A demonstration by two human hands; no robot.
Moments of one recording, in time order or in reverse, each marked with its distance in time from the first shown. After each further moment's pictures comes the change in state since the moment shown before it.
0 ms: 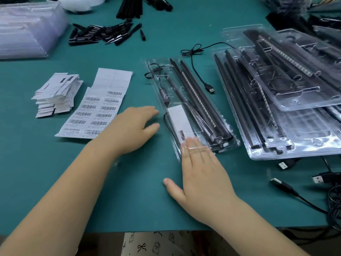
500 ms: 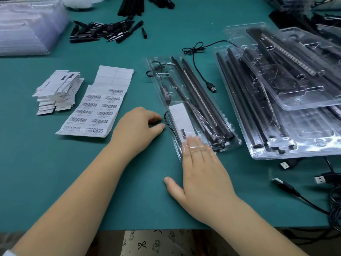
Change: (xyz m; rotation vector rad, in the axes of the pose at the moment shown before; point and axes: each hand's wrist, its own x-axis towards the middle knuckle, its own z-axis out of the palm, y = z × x) left_hand 0.000 0.013 0.019 -0.151 0.206 -0.180; right_hand -0.001 -0.002 0.002 -0.003 0.050 -0.005
